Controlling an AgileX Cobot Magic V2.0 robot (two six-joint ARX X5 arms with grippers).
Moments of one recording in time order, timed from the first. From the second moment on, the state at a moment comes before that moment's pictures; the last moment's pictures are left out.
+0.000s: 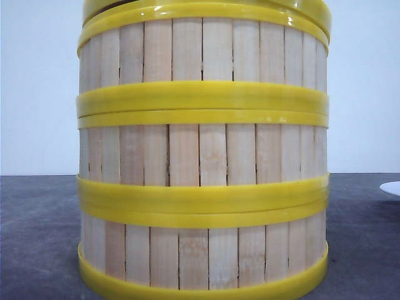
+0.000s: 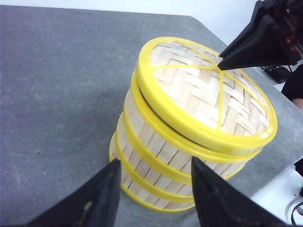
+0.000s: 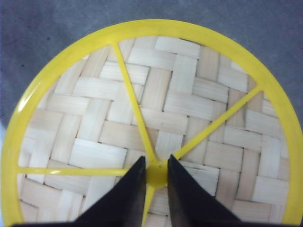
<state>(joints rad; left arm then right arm) -0.55 0.36 0.91 -0.92 0.16 -0.25 0.91 1.53 1.69 -1.14 0.02 0.08</state>
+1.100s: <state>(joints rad) -0.55 0.36 0.91 -0.93 0.16 -0.25 0.92 1.39 2.06 -1.22 0.35 0.03</state>
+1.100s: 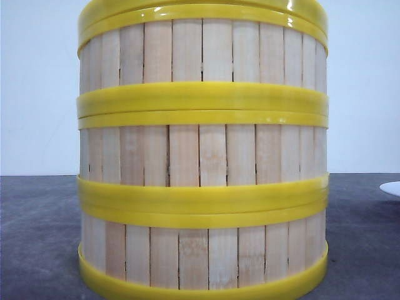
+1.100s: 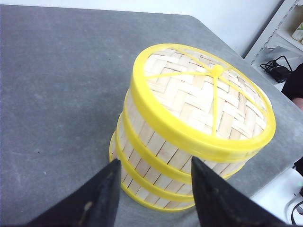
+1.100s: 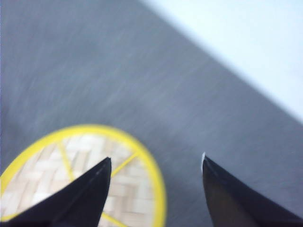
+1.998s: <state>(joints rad) -0.55 0.36 0.91 -0.90 0.16 -0.23 0.92 0.67 1.29 -1.11 0.52 0.23</state>
